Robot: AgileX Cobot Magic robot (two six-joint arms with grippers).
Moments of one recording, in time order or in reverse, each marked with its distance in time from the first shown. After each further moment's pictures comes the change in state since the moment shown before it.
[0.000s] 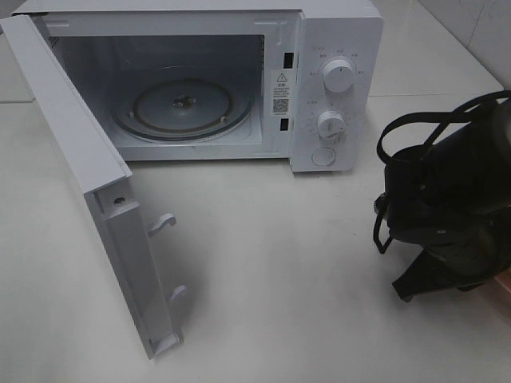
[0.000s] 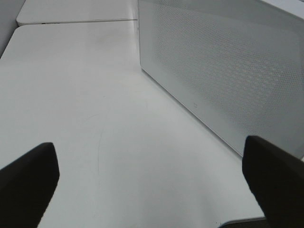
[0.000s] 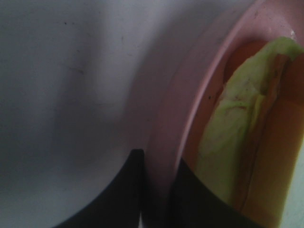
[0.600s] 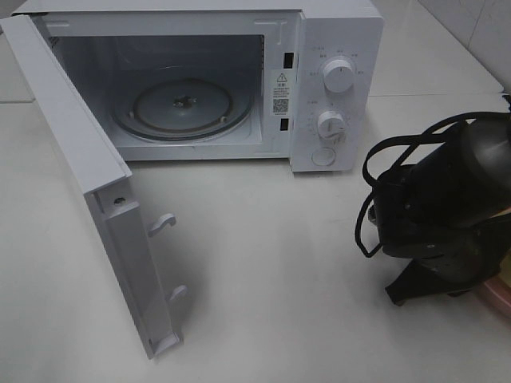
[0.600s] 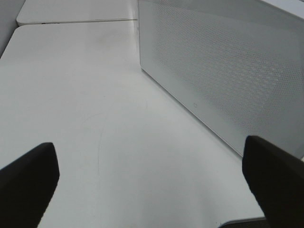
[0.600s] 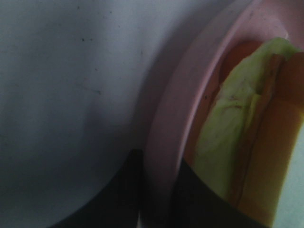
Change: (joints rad) left arm 0.000 0.000 0.000 0.000 0.000 0.000; right arm 0.000 0.082 -0.001 -0.073 -0.045 0.107
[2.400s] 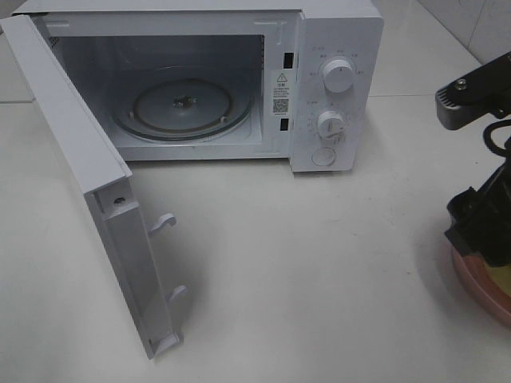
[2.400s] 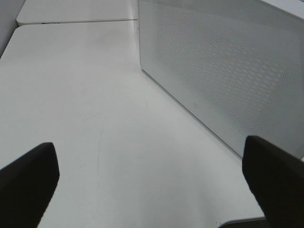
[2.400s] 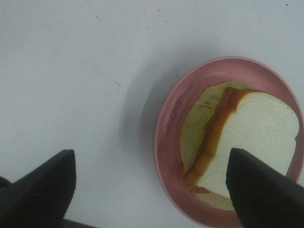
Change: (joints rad) left arm 0.000 0.000 0.000 0.000 0.000 0.000; right arm 0.000 -0.819 0.004 0.511 0.046 -0.789
